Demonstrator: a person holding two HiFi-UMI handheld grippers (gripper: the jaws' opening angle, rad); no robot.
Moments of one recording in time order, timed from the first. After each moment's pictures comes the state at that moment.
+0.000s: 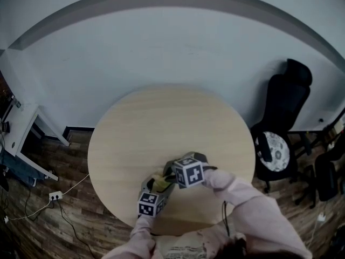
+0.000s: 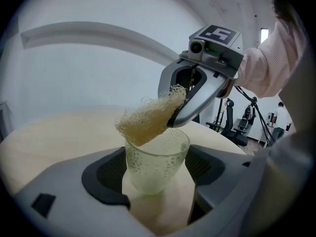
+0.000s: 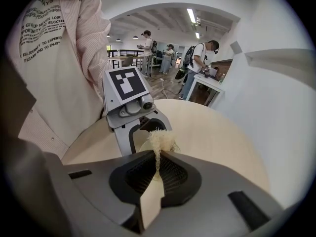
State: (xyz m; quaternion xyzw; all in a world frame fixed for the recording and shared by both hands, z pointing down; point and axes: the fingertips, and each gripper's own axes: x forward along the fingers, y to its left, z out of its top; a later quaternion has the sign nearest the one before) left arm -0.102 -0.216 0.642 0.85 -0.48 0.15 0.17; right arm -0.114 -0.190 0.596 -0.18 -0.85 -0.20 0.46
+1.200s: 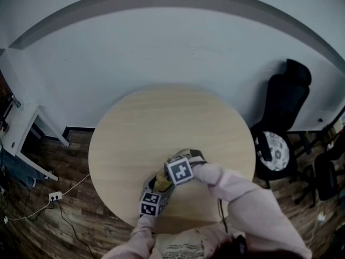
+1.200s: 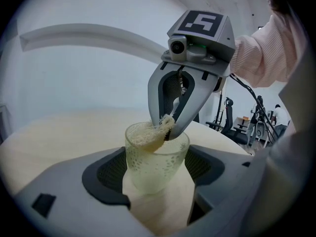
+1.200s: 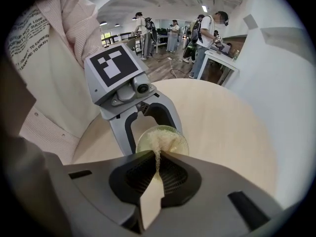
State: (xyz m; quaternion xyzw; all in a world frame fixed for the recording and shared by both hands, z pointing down) left arm -0.103 -0.214 0.643 0.85 -0.48 0.15 0.16; right arm -0.113 -0.192 0.618 -0.21 -0.77 -0.19 0.57
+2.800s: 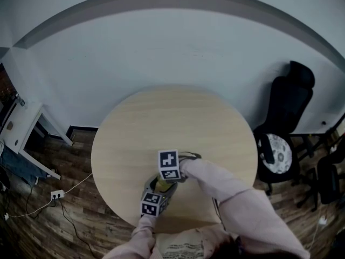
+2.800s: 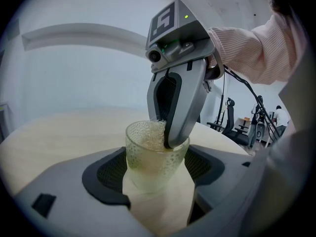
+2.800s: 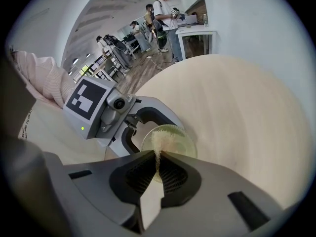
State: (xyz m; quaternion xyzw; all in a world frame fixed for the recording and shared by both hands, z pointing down) left arm -0.103 -0.213 0.647 0.84 -0.49 0.15 0.17; right arm -0.119 -0.191 0.633 -0.17 -0.75 0.04 0.63
